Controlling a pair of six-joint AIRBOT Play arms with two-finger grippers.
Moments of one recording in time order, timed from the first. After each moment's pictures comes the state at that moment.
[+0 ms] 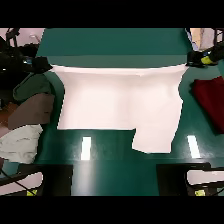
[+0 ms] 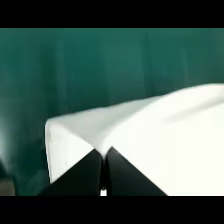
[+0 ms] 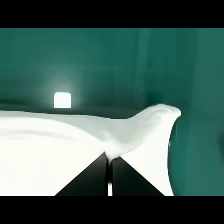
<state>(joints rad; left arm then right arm) 0.12 -1.33 1.38 1.01 -0.95 -1.28 -0.15 -1.55 1.75 -1.34 1.27 1.50</state>
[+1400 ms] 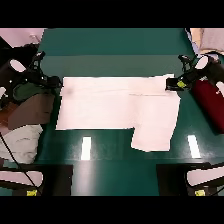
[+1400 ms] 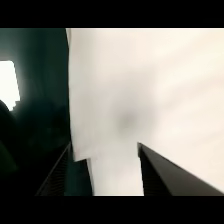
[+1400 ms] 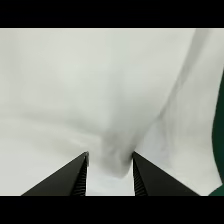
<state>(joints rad) 0.13 -1.57 1.36 1.15 -1.02 -1.25 -0.08 -1.64 1.46 -1.36 1.20 1.52</state>
